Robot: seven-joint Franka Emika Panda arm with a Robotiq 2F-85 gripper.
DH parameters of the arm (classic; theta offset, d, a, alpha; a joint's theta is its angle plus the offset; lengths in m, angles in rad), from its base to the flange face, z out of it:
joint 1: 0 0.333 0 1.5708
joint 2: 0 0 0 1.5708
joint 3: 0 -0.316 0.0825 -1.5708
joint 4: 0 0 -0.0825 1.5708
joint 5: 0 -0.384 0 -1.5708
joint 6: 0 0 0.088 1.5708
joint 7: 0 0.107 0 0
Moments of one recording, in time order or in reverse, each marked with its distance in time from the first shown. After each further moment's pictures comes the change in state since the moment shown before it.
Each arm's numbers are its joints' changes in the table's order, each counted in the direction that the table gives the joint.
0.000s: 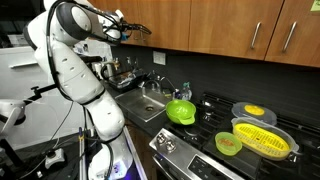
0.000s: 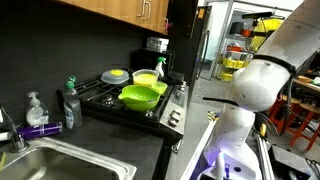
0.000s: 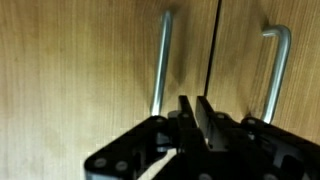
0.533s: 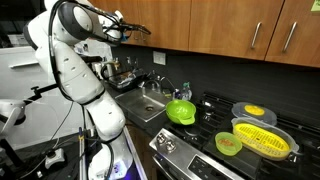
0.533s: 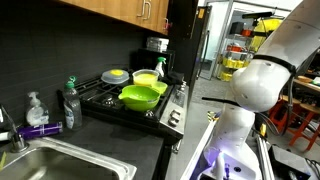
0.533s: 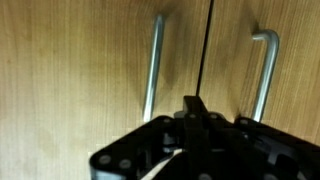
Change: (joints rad) arm 0.038 -0.011 0.019 -0.007 0.038 -0.001 0.020
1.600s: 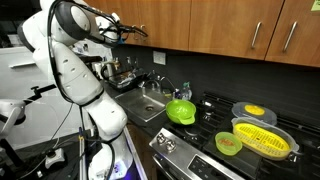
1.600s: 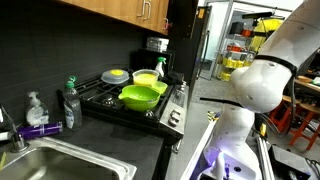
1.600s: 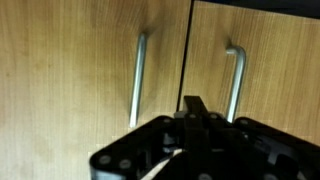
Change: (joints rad) arm 0.093 0.023 0.043 -0.054 0.001 -0.007 0.024
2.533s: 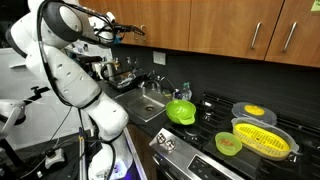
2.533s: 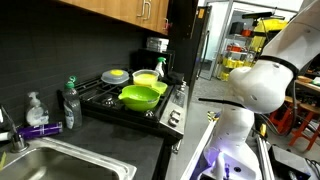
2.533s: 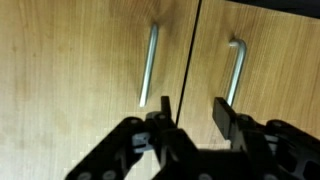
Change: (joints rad) arm 0.068 0.080 0.044 -0.053 -0.001 -0.040 -0.023
